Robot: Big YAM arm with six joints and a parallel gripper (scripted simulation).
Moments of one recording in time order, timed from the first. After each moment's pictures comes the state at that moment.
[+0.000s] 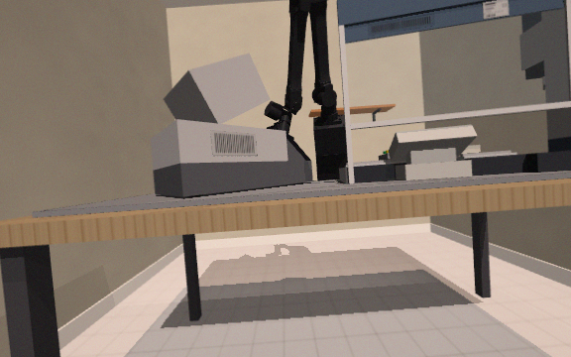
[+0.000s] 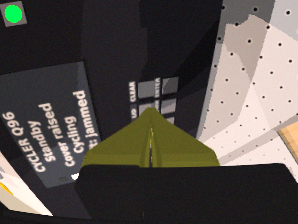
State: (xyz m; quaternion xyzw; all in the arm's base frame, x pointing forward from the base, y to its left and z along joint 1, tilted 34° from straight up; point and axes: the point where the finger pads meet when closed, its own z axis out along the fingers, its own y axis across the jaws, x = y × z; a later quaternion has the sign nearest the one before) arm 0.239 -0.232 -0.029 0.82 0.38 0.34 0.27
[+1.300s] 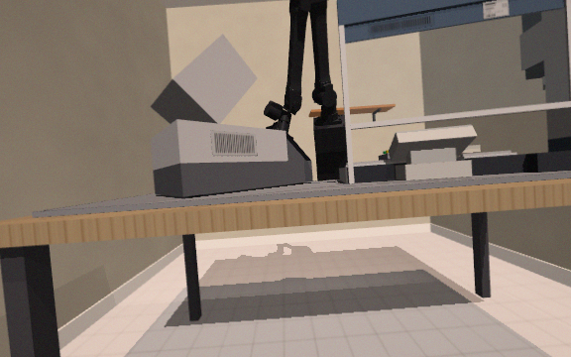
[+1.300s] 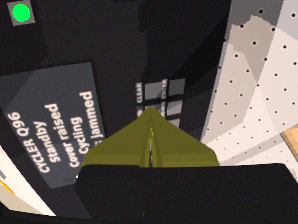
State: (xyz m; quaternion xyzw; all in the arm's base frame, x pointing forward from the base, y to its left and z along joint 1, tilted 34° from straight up) arm 0.242 -0.236 -0.026 0.81 0.38 0.34 0.28
